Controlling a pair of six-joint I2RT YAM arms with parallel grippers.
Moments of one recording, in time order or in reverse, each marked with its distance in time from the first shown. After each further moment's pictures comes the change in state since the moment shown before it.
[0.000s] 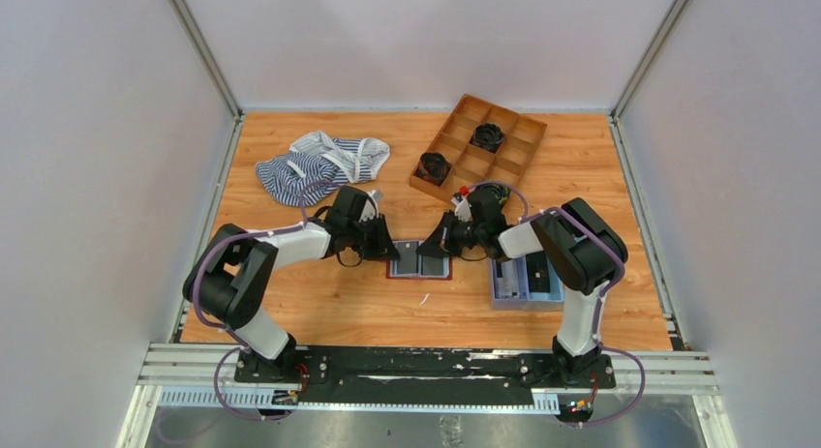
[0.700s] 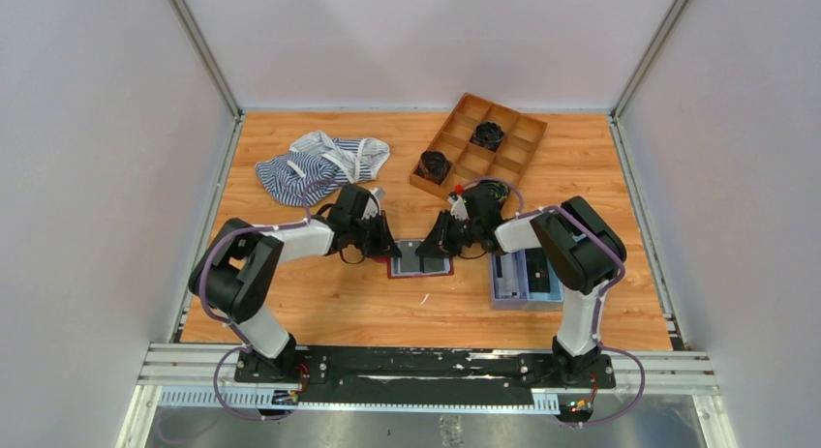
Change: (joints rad) left arm 0.005 0.050 0.026 0.023 -0.001 -0.016; right arm 0.011 0.013 0.105 -0.222 0.024 -0.133
